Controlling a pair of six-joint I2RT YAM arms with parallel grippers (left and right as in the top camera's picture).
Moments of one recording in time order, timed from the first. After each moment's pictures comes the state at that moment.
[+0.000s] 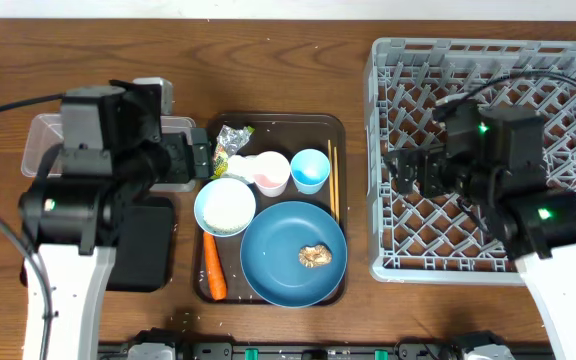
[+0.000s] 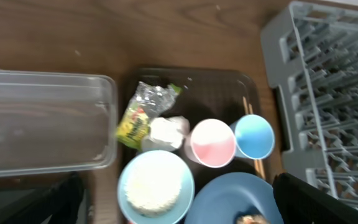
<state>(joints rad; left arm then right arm) -0.06 1.19 1.38 -1.03 0.25 -0.14 0.20 1.16 1.16 -0.81 -0.22 0.10</state>
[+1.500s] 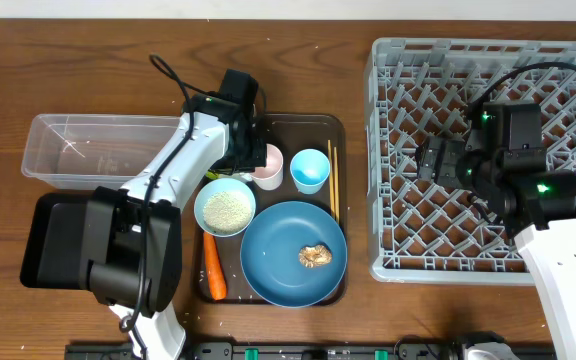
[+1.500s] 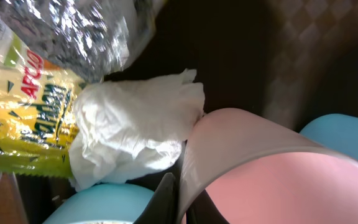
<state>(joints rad) -0.30 1.90 1.39 -0.90 0.10 -0.33 0.12 1.24 1.16 -0.89 -0.02 0.29</state>
